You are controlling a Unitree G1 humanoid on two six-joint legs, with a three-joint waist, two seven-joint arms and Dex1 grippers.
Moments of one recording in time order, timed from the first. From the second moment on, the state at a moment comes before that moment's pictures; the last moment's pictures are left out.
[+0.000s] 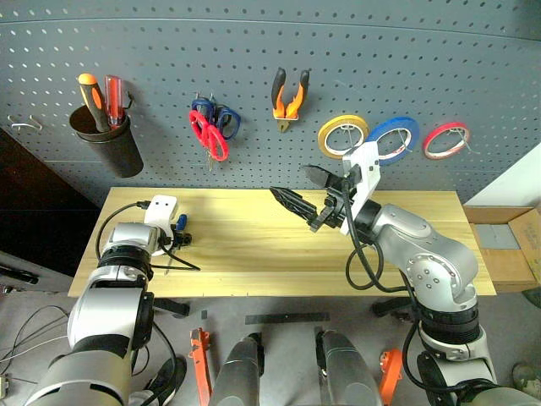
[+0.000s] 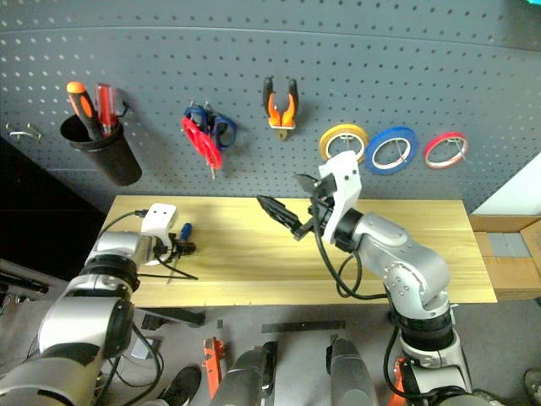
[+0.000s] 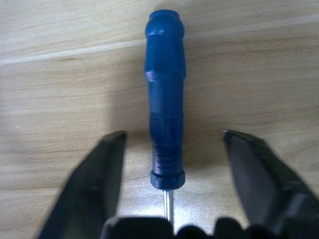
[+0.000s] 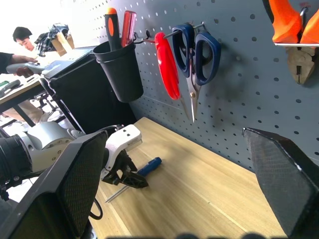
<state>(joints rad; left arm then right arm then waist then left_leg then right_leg) -0.88 0.56 0.03 1.08 0.02 0.64 -0.45 -0.53 -0.22 0.06 -0.45 0.65 0.85 0.34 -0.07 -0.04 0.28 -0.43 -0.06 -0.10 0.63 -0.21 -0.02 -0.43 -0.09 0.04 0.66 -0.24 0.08</state>
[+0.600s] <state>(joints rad) -0.43 0.66 0.05 0.27 -0.10 0.88 -0.56 -0.57 -0.26 0.06 -0.44 0.65 0.84 0.38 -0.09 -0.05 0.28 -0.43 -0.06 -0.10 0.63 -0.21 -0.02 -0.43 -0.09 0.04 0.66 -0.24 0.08</state>
